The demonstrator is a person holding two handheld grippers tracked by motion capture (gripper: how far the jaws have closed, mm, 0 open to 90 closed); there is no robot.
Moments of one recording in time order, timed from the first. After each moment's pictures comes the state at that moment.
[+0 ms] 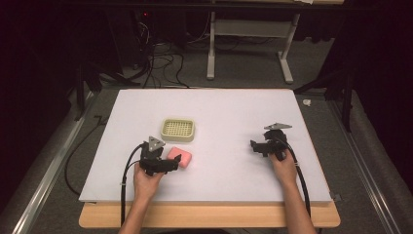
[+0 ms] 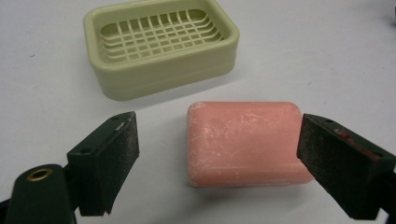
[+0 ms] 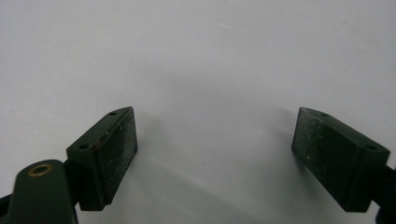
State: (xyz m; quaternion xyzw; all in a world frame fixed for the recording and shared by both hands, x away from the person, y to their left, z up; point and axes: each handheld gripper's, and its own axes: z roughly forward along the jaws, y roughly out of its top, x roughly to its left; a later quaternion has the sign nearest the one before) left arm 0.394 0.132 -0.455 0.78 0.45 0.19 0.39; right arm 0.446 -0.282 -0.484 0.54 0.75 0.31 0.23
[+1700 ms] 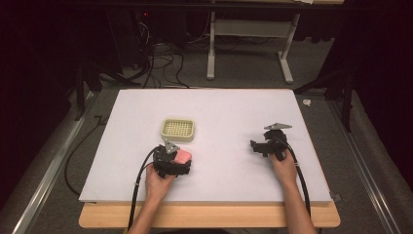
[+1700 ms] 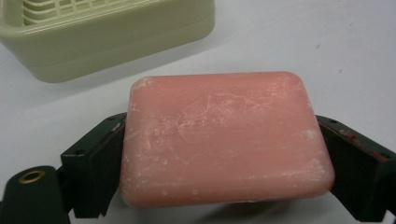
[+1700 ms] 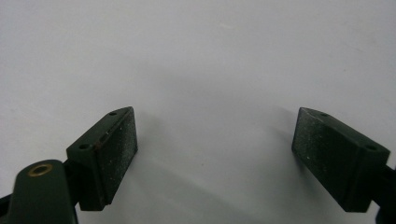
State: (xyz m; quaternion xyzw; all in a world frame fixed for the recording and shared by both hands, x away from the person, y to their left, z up) left arm 0.402 0.099 -0.486 0.81 0.44 0.18 0.35; right arm 0.446 -0.282 -0.484 0.54 0.75 0.31 0.23
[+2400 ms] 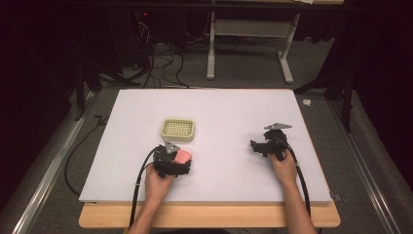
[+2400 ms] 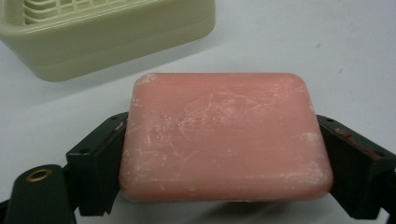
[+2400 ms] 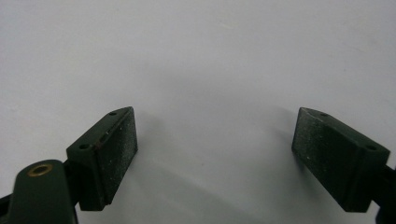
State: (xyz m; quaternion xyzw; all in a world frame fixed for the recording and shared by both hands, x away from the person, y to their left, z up) left arm 0.401 0.099 -0.485 0.81 0.44 0.18 0.34; right arm 0.446 -0.282 -0.484 0.54 0.75 0.31 0.23
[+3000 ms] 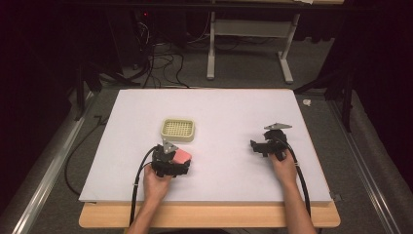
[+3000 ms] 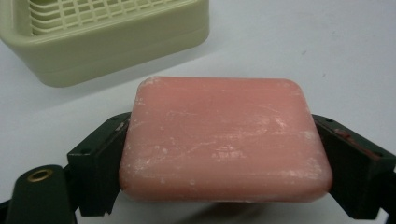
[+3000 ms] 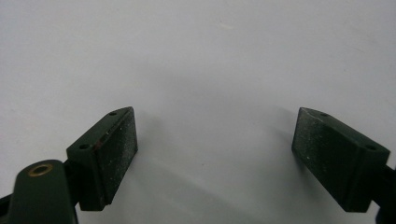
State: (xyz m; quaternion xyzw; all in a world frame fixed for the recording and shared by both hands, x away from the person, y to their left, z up) left arm 0.398 0.105 -0.476 0.81 0.43 0.17 0.36; right arm 0.446 -0.282 -0.484 0.54 0.75 0.31 0.23
